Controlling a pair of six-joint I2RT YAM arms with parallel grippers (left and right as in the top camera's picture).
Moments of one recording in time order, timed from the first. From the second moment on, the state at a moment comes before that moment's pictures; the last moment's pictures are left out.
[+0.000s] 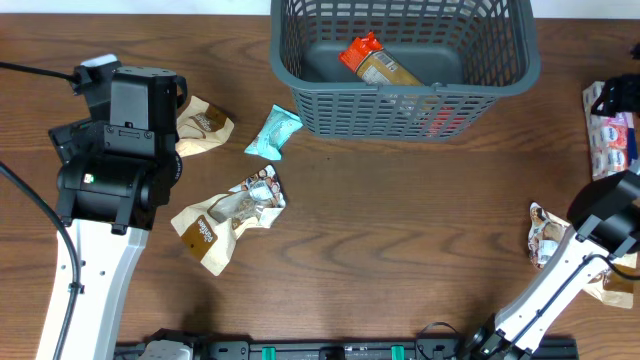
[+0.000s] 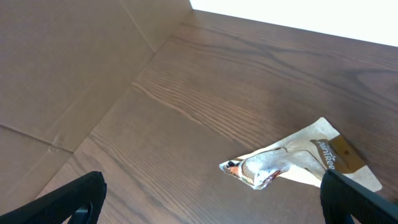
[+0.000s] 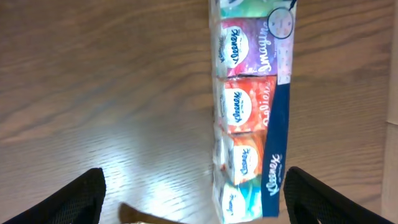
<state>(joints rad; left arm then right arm) -0.18 1.26 1.43 -1.02 -0.74 -0.33 -0.58 2.45 2.66 -1.54 0.01 -0.40</state>
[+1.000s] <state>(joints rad) -0.18 1.26 1.43 -1.02 -0.74 -0.33 -0.69 2.48 2.46 -1.42 0.11 -0.39</state>
